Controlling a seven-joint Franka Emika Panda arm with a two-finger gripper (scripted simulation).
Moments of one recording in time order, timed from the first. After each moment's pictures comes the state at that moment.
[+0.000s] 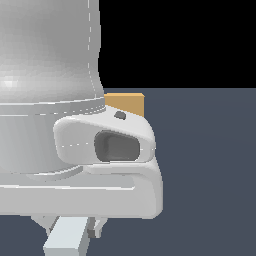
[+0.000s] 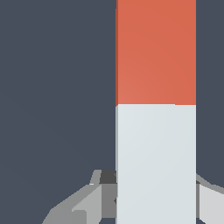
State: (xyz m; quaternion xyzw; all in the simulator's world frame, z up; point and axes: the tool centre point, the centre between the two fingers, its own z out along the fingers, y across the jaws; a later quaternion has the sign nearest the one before) arm -0.065 -0.187 0.032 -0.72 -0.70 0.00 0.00
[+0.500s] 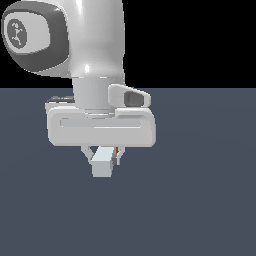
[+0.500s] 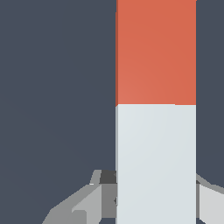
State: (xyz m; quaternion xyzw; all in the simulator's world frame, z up) arm -0.049 -0.066 0.052 -0.72 -0.70 0.00 0.00
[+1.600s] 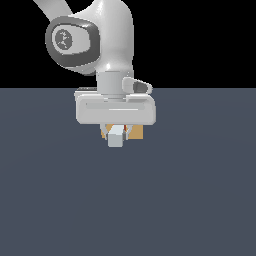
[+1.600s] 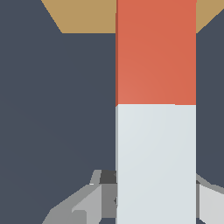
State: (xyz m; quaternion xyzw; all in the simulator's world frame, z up) arm -0.031 0.026 0.068 -0.72 -0.69 0.00 0.00
